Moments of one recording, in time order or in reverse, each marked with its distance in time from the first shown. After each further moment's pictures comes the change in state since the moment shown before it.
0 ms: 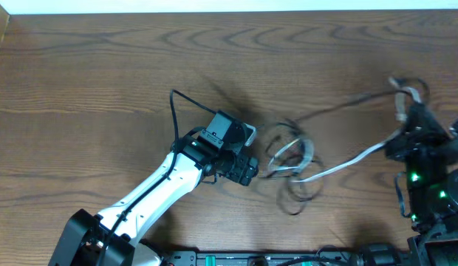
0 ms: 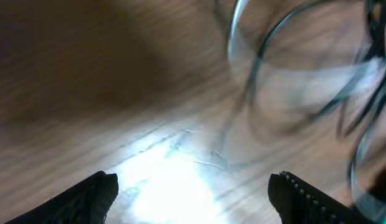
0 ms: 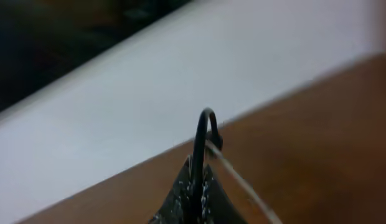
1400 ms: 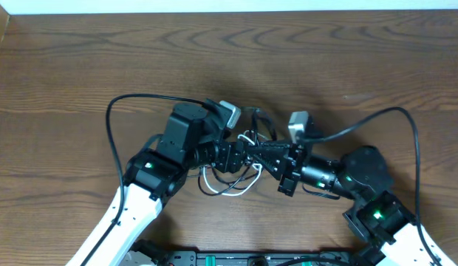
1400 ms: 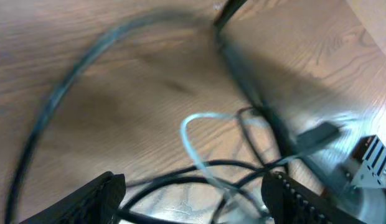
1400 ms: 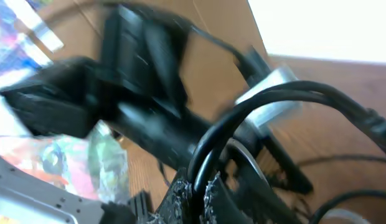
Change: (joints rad) left arm 0.112 -0.328 0.000 0.096 0.115 0.000; right arm 0.538 0.296 -0.241 0.671 -0.811 0.000
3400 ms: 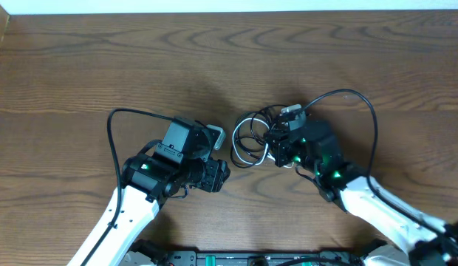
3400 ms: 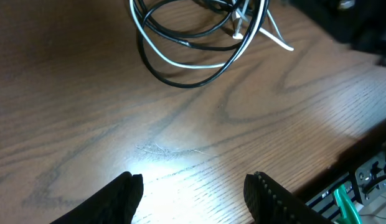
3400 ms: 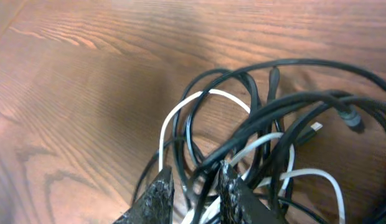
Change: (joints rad) left arm 0.024 -0.022 0.000 -0.383 -0.106 -0.005; right arm -0.116 0.504 -0.071 -0.047 0.369 -0.130
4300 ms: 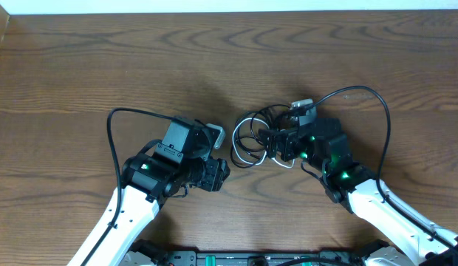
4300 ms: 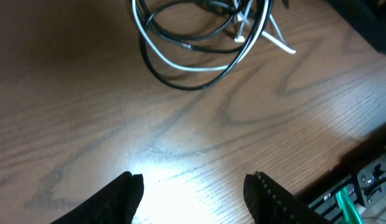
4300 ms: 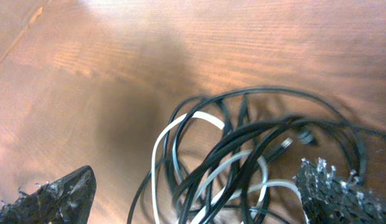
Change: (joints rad) left arm 0.000 0.000 0.000 0.008 -0.008 0.000; right arm -0.045 -0.061 0.000 -0.010 0.014 0.019
